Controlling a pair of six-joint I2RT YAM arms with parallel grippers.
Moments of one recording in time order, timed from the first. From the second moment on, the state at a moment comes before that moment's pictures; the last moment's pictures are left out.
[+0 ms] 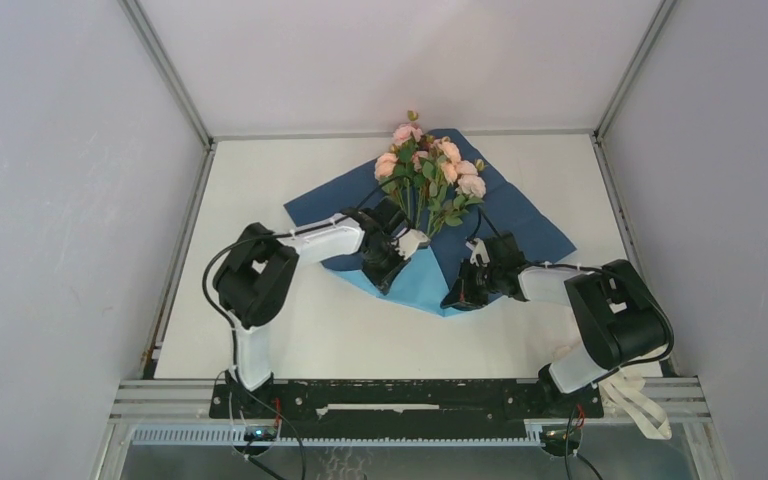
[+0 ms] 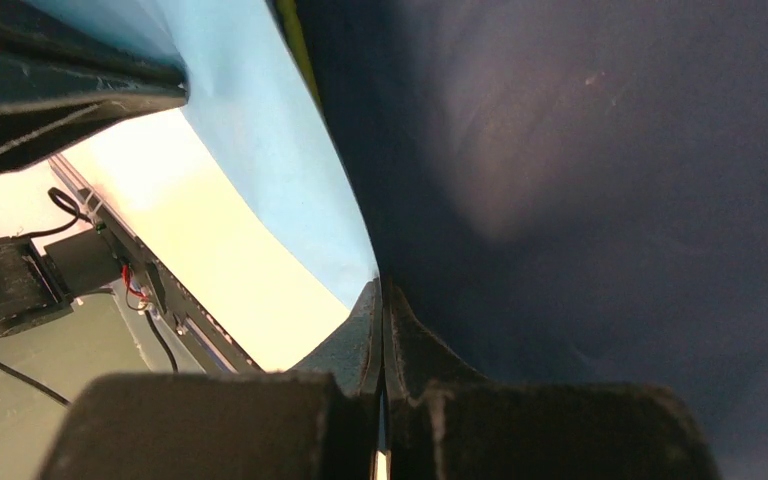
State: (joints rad) left arm -0.72 1.93 1.32 -0.71 0.26 0.21; right arm 0.35 1.55 0.55 -0.02 -0.60 0.58
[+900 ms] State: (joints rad) left arm -0.38 1.70 1.16 -0.86 0.31 0.30; right arm 0.34 1.55 0.56 -0.06 -0.61 0.57
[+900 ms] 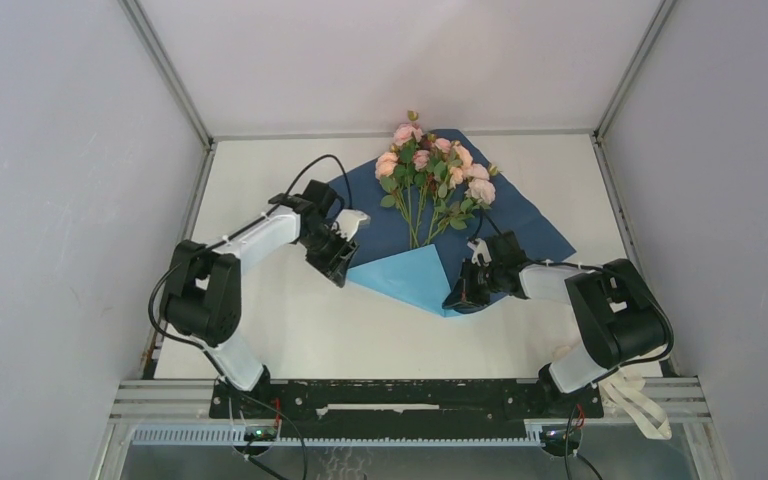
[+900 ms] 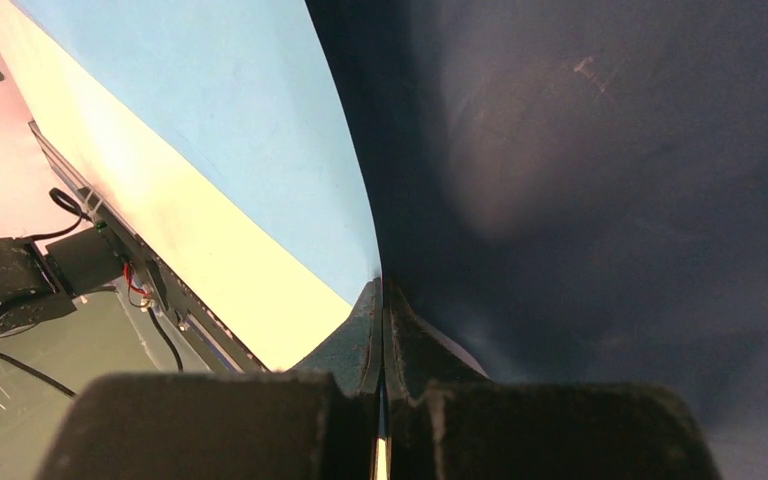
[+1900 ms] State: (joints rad) left arm -0.45 1.85 1.12 -0.72 0.51 0.22; right arm 0.31 1.52 0.74 -0.35 -0.47 0.45
